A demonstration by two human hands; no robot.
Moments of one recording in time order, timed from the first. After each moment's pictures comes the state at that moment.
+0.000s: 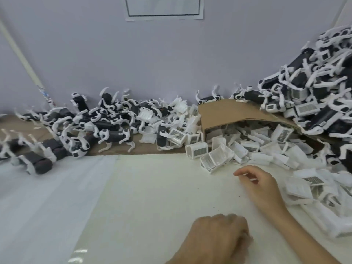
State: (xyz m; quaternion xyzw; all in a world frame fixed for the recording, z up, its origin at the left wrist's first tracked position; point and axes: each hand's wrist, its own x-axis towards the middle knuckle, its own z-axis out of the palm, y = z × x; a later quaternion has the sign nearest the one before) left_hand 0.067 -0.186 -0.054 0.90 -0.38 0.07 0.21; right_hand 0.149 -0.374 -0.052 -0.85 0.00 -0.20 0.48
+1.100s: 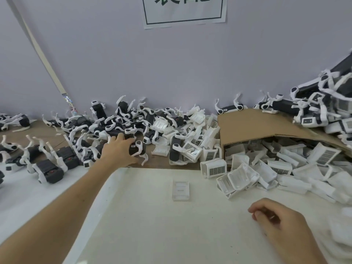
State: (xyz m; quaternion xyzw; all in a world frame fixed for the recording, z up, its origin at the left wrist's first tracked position) left_hand 0.305 0.037 -0.003 0.99 0.10 0.08 -0.05; right_hand 0.155 -0.367 -0.053 -0.88 -0.04 -0.15 0.45
